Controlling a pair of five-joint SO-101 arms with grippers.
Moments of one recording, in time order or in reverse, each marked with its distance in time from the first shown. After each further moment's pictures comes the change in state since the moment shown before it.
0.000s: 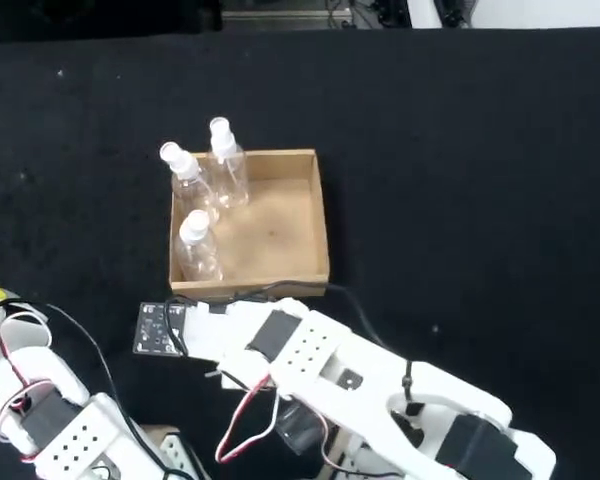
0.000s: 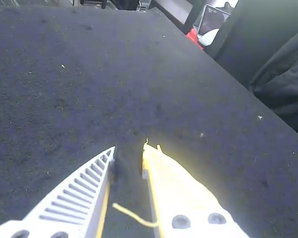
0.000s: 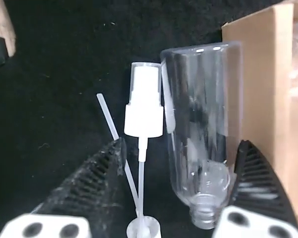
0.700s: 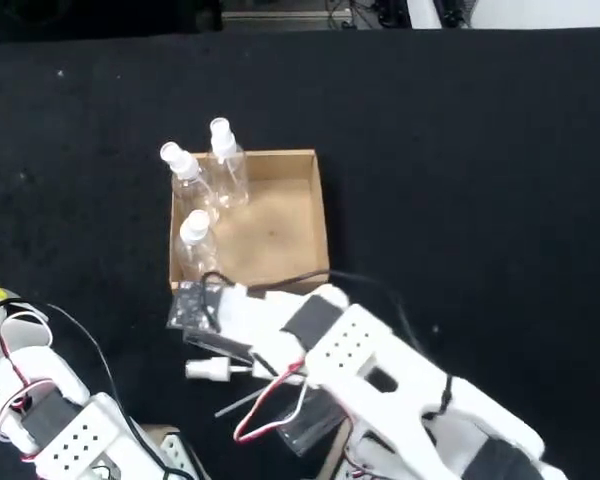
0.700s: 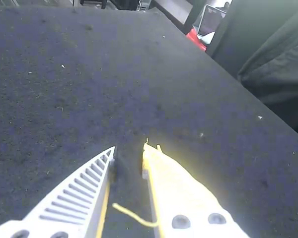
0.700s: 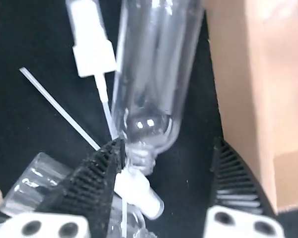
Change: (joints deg) left arm 0.0 0.0 0.0 0.0 0.0; right arm 8.8 -11.9 0.4 14.9 -0.1
